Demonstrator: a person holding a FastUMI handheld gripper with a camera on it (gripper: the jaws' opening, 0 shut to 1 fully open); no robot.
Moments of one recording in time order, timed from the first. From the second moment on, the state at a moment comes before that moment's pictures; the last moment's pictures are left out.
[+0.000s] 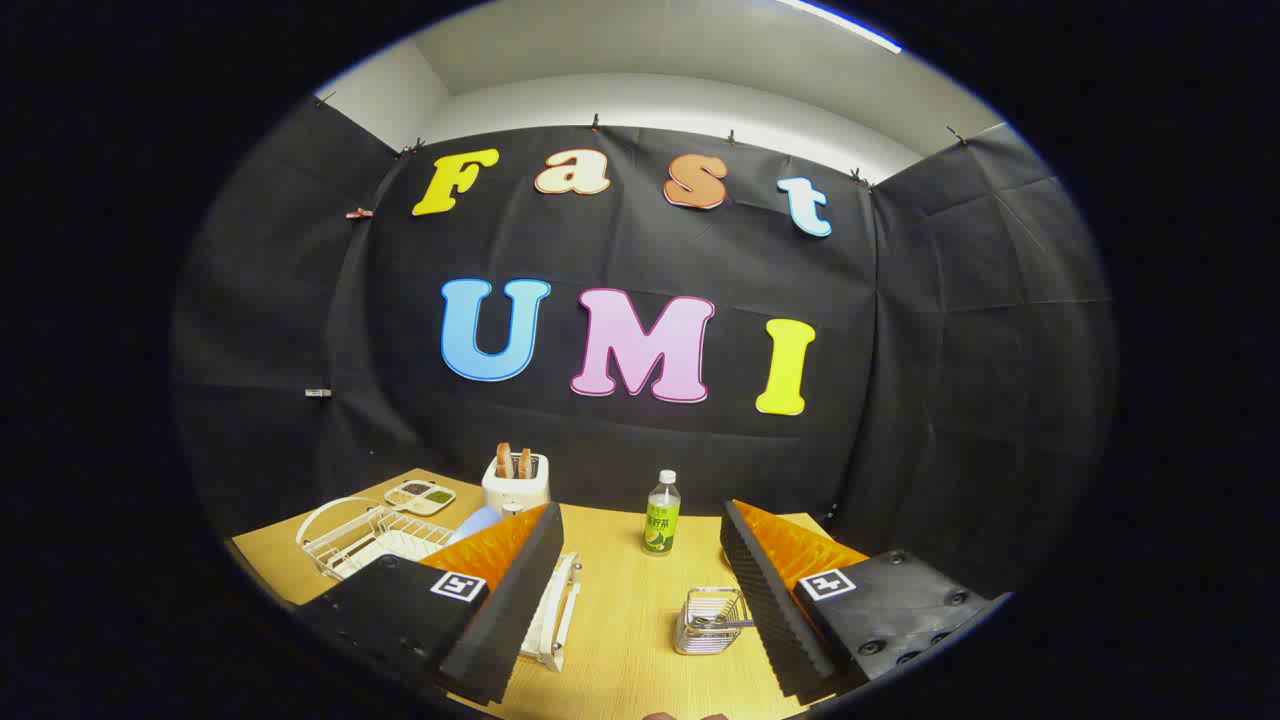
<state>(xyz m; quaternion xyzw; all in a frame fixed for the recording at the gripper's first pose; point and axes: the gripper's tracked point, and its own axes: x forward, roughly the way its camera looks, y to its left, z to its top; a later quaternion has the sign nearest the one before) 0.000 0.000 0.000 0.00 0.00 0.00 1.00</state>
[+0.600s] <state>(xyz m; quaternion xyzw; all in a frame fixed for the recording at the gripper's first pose) 0.008 -0.004 -0.003 0.00 0.01 -0.02 1.00</state>
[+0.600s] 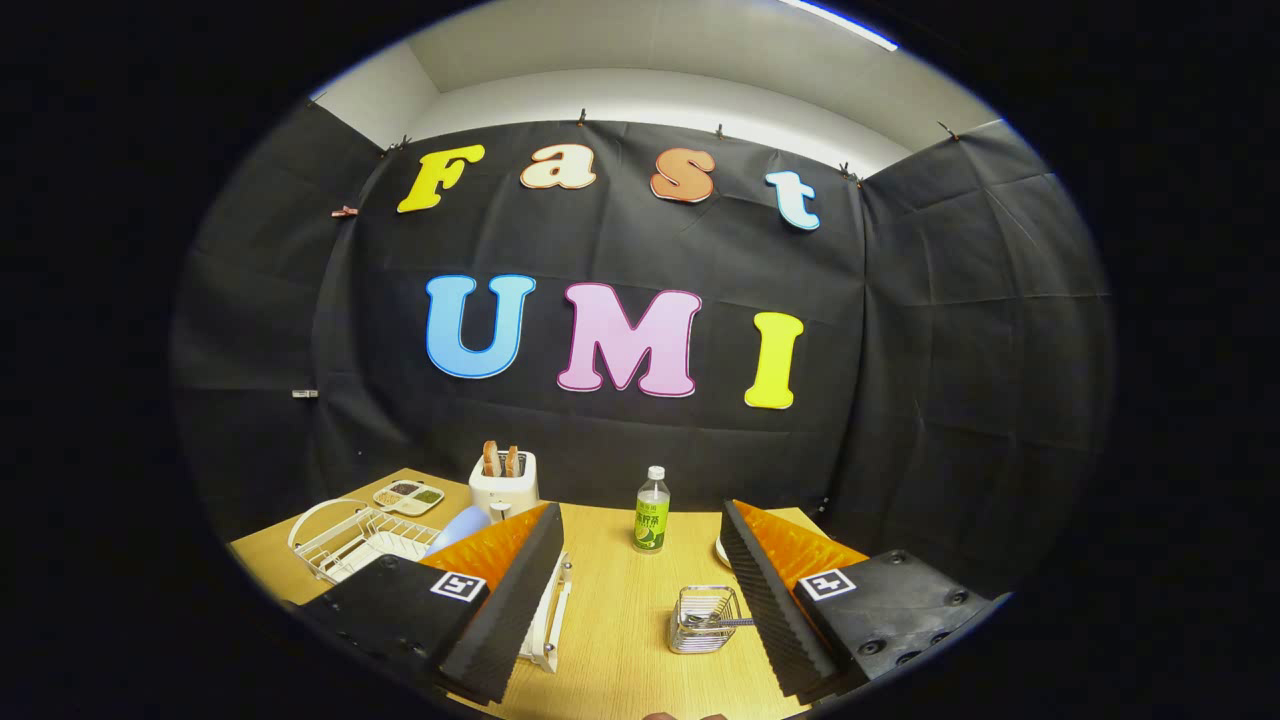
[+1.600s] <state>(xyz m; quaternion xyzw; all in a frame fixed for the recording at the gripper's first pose) 0.099 0.127 -0.030 -0.02 0.18 0.07 0.98</state>
